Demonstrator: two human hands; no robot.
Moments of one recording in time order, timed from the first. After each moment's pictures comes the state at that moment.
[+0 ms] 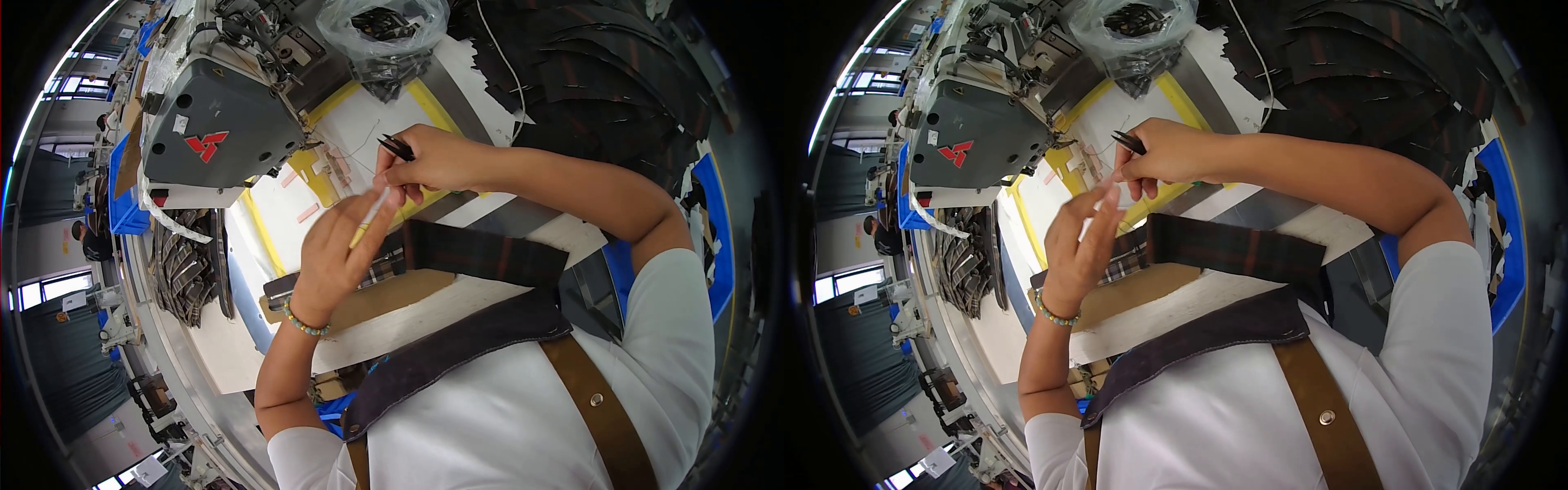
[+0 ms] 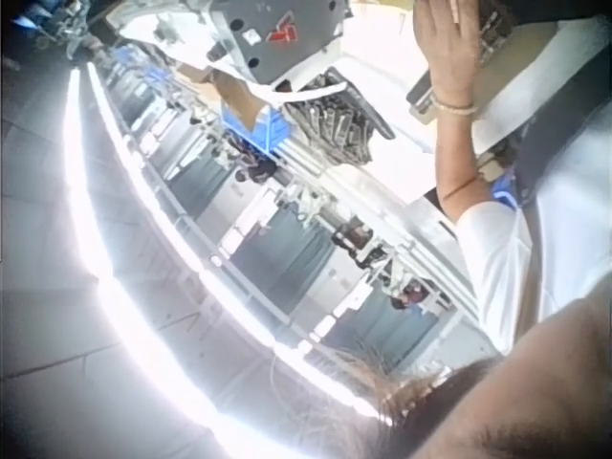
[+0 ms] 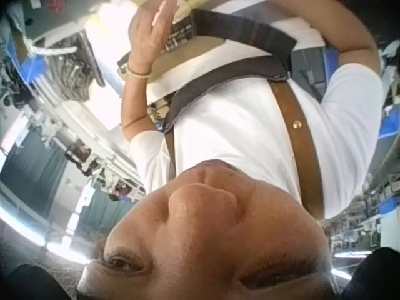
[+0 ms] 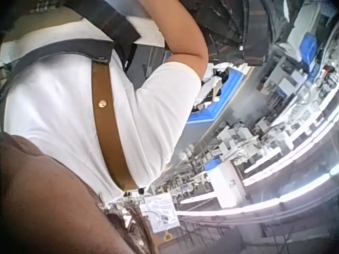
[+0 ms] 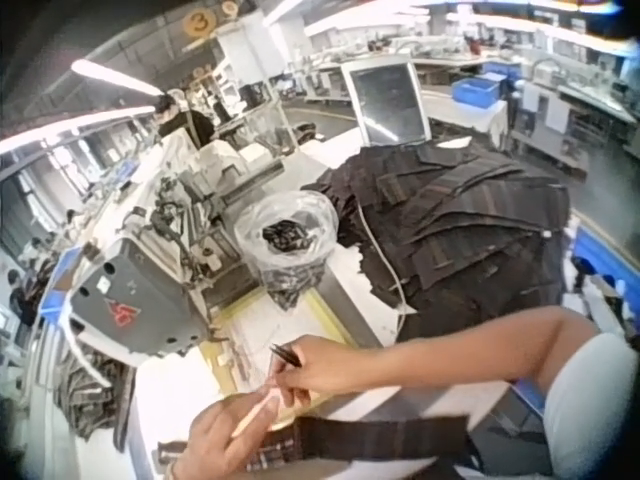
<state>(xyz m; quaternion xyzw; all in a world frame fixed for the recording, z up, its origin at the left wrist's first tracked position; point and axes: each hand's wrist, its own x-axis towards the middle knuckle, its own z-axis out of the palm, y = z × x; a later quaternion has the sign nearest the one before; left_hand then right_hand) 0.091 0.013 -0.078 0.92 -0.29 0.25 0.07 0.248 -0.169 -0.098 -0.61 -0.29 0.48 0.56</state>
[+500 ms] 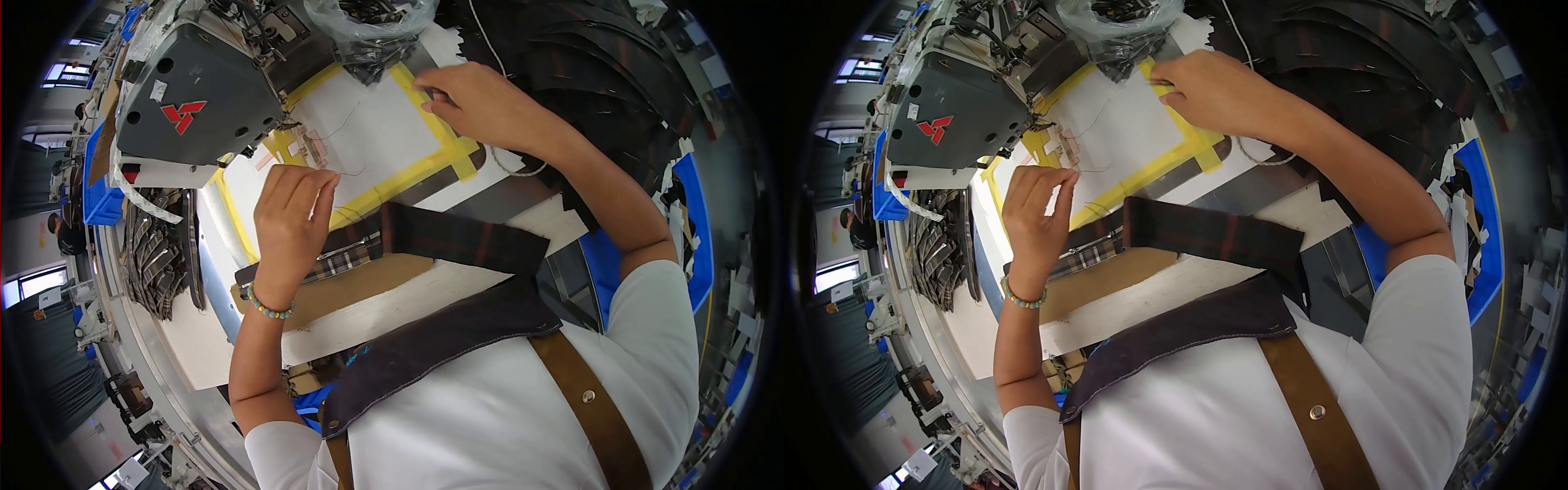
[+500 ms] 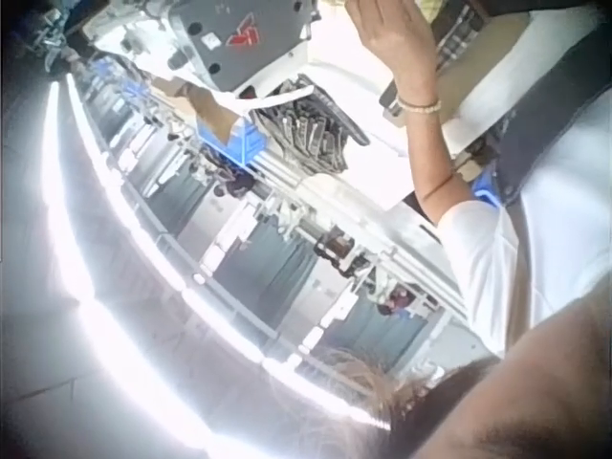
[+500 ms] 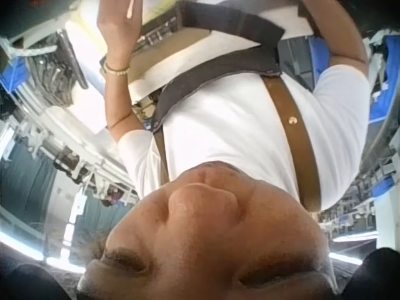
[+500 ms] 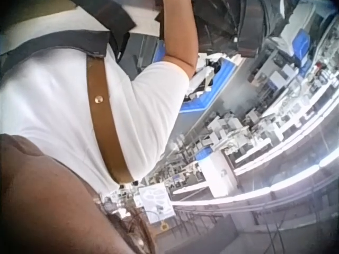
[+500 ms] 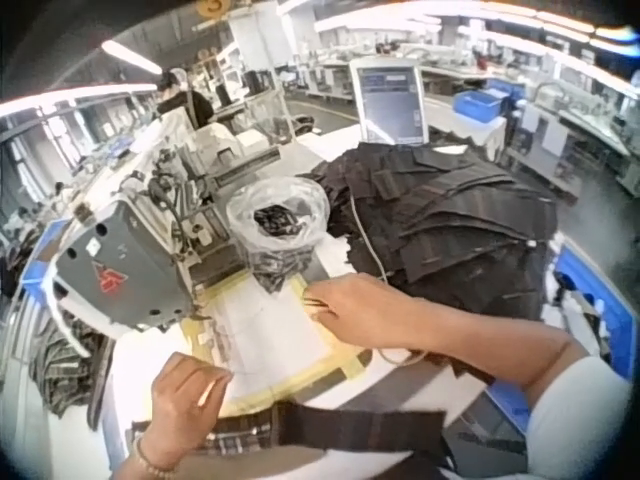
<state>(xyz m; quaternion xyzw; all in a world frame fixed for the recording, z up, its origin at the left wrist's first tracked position) 0.099 0.024 -0.075 0.94 -0.15 0.27 0.16 0.281 -0.228 -0.104 -0.82 -0.48 0.01 0.30</state>
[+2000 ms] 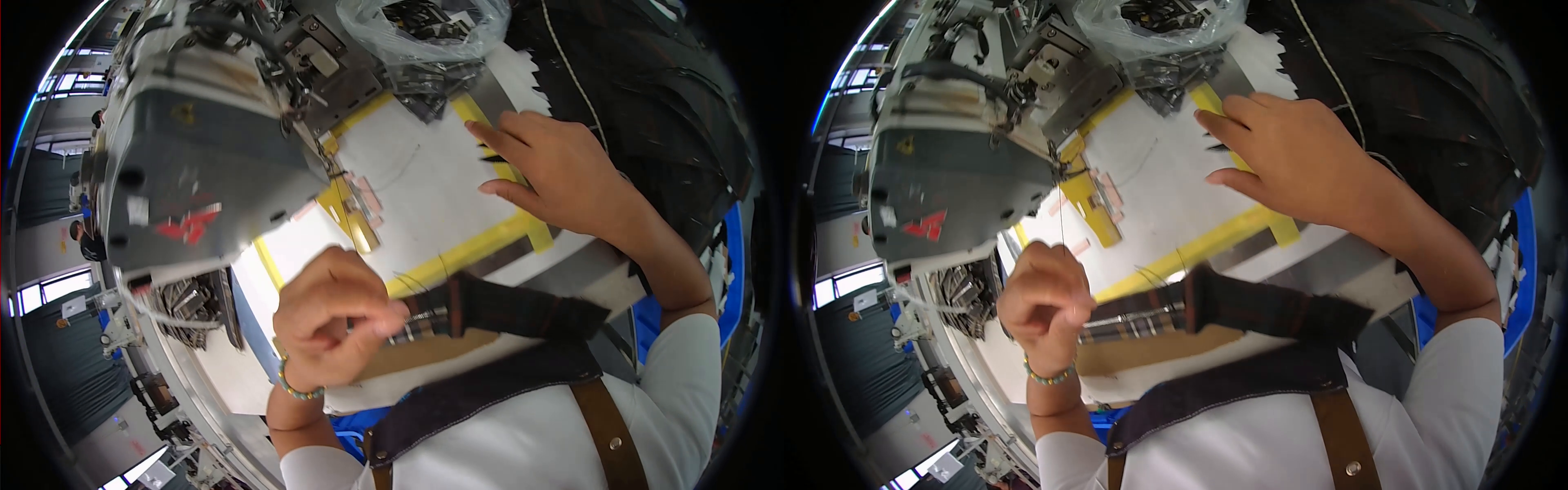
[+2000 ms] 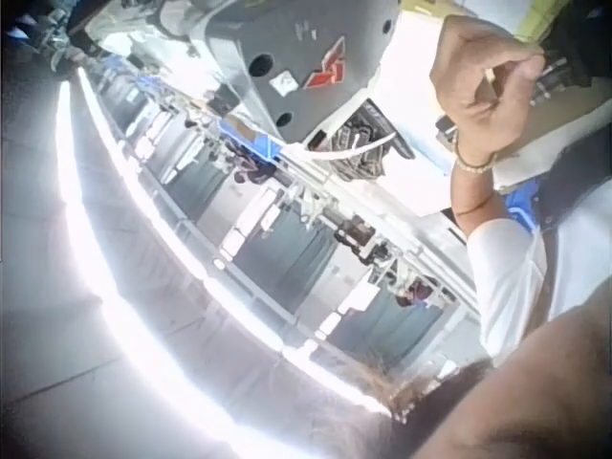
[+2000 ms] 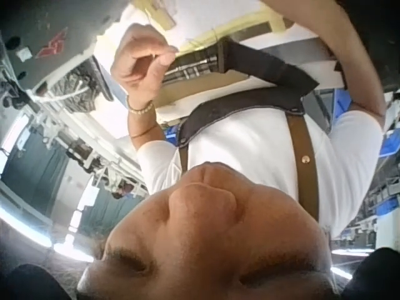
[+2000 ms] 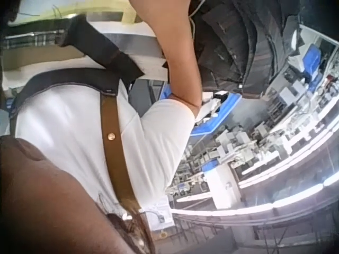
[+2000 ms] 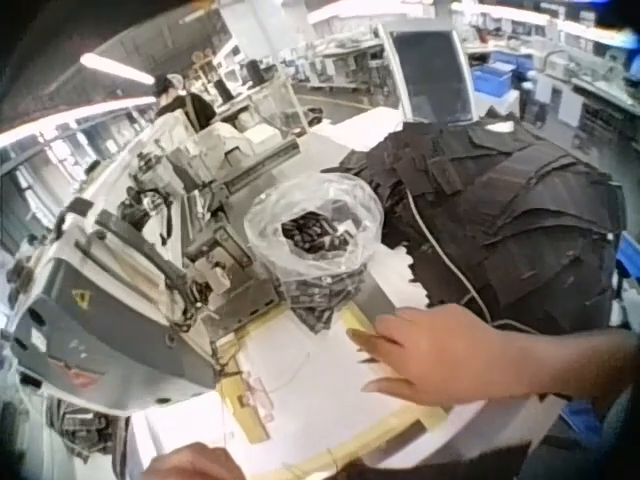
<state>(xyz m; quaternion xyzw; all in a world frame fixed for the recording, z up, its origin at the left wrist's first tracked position) 0.107 0.040 -0.045 0.77 -0.11 0.11 0.62 0.279 -0.217 -0.091 -0.86 -0.48 0.01 0.16</state>
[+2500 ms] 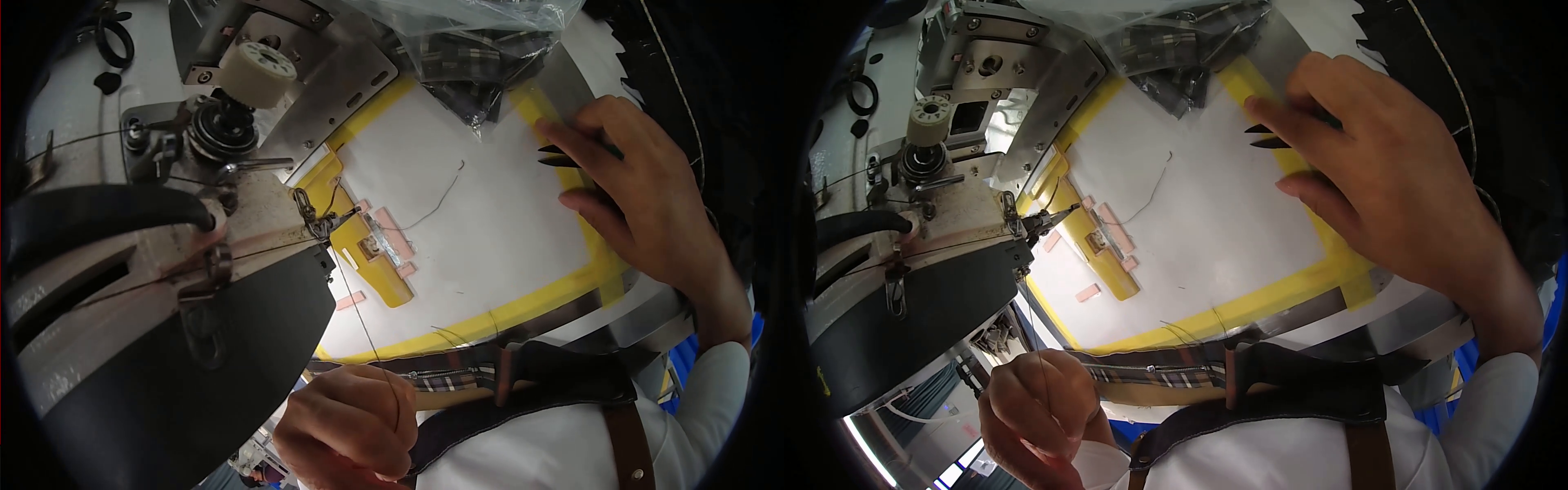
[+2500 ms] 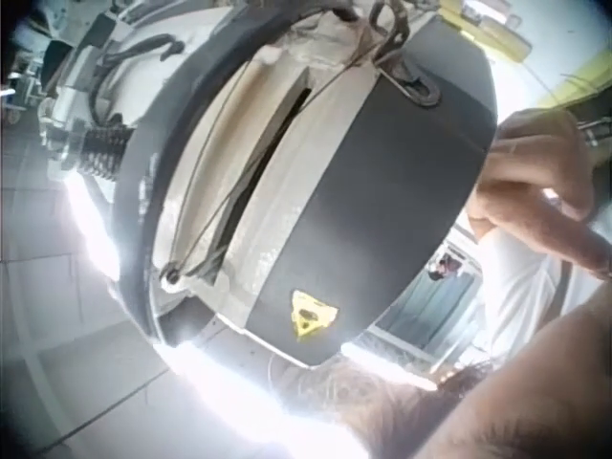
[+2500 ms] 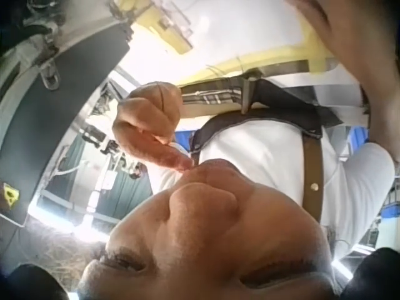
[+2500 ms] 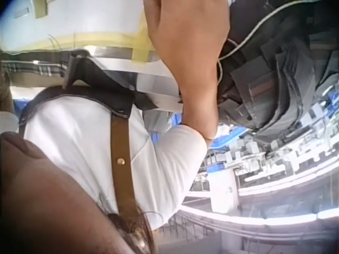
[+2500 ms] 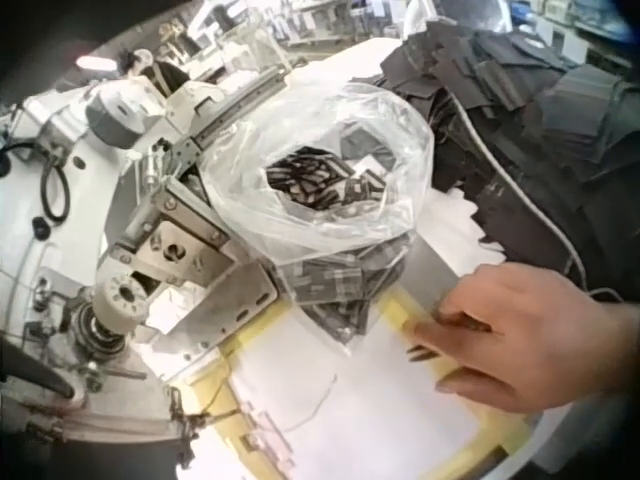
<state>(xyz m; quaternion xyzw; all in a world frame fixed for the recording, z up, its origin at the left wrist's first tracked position) 0.144 0.066 -0.048 0.60 -0.20 -0.03 0.77 0.303 -0.209 -0.116 -0.87 -0.45 0.06 0.21</state>
